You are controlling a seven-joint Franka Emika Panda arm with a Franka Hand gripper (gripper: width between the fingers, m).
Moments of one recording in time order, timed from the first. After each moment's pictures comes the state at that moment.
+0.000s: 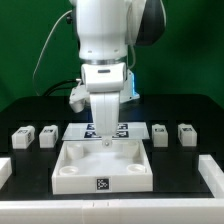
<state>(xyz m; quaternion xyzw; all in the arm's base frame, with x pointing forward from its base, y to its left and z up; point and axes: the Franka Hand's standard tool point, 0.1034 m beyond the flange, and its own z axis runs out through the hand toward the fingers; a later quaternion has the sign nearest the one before) 0.434 -0.025 0.020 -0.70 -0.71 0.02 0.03</state>
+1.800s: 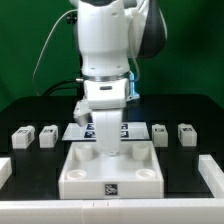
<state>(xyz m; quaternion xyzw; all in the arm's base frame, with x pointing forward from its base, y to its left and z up) 0.457 -0.002 0.009 -0.72 -0.70 0.00 0.03</state>
